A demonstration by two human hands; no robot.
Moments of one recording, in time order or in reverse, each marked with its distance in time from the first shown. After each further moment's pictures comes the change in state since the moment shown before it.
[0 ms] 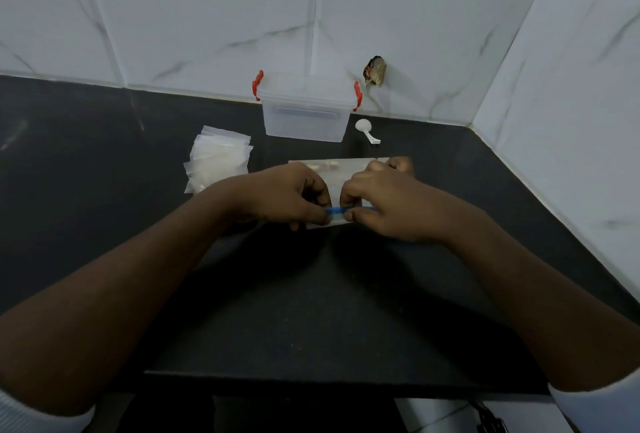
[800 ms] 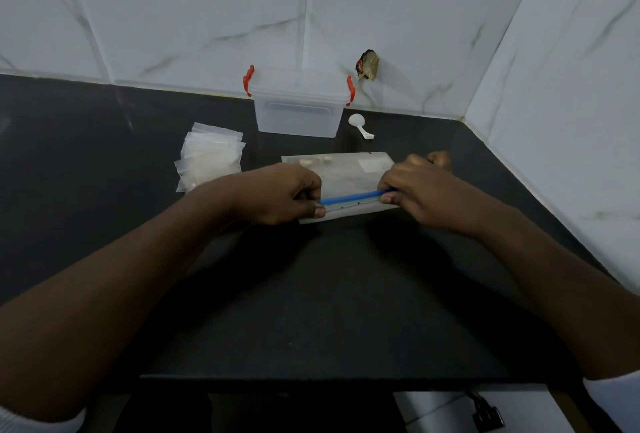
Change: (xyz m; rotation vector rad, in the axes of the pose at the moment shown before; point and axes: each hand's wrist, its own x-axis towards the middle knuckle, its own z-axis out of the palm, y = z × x) left_hand -0.001 0.003 0.001 0.323 0.053 0.028; right_hand -0.025 0.061 0.016 -0.075 0.041 0.071
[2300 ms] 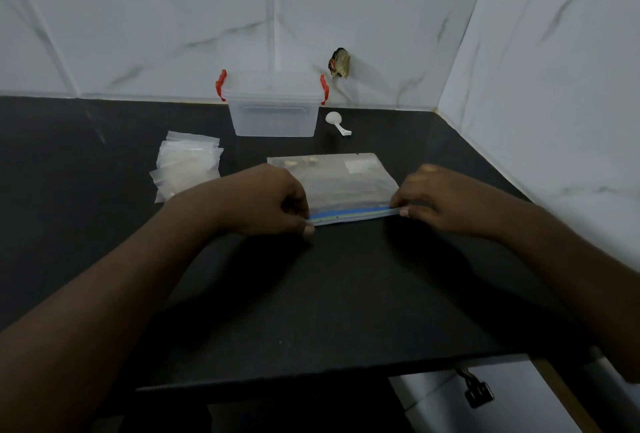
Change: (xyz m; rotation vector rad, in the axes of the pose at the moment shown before) left_hand -0.010 0.014 -0.001 0.164 -0.062 0.014; right_hand -0.052 0.026 -0.001 0.114 -0.009 -0.067
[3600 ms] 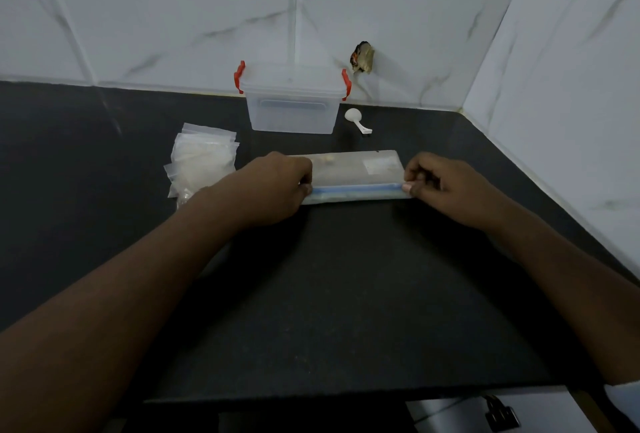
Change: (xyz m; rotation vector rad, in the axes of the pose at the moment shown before) left_hand 0.022 -0.018 0.006 -0.005 0.192 -0.185; right_hand 0.037 0.016 0.026 0.370 0.198 0.266
